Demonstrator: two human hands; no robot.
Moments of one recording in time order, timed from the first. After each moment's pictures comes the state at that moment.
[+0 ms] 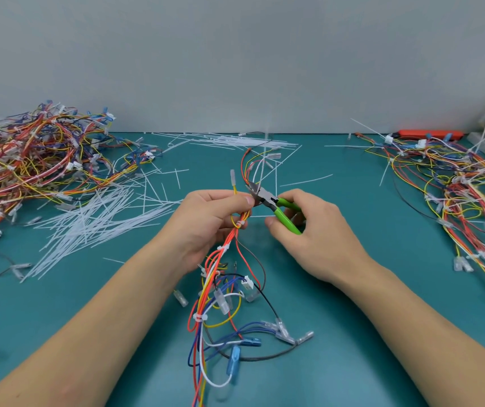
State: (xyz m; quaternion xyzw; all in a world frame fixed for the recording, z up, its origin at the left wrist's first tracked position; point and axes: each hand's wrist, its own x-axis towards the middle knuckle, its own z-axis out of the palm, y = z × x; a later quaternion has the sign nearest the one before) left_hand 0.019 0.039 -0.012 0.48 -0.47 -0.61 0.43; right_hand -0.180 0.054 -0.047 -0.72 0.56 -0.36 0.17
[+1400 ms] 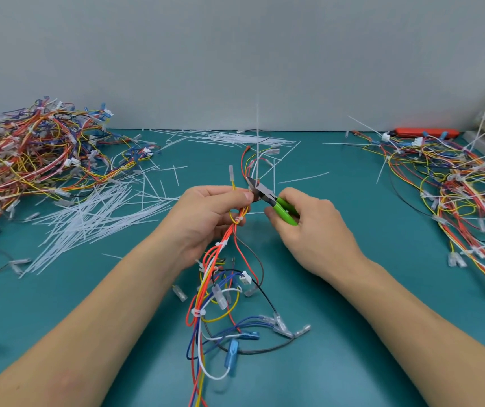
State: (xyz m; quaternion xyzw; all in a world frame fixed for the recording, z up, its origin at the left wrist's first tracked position) left_hand 0.019 0.039 -0.013 0.48 -0.47 -0.61 0.42; right_hand -0.175 0.054 -0.050 -0.71 0.60 -0.34 0.13
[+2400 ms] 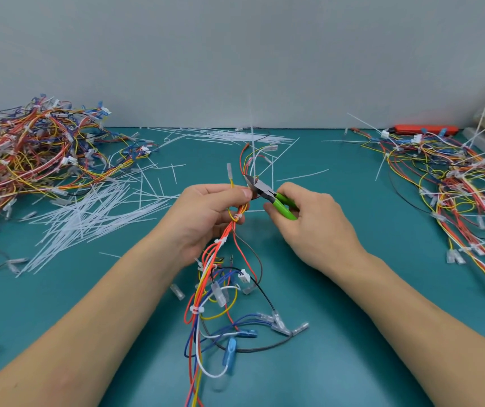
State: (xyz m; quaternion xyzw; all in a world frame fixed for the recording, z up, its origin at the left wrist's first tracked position) left_hand 0.019 0.037 -0.016 0.48 -0.47 -0.61 0.42; right_hand -0.176 0.052 -0.046 -0.71 0.60 -0.34 0.12
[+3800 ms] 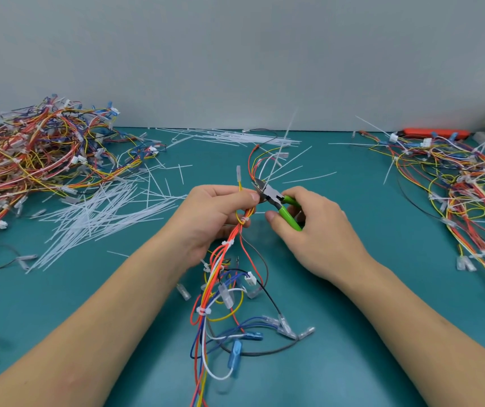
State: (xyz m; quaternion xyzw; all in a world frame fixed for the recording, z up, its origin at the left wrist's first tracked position) left_hand 0.019 0.041 -0.011 0.50 -0.48 -0.59 0.42; right_hand -0.175 0.055 -0.048 -0.73 0.58 -0.34 0.13
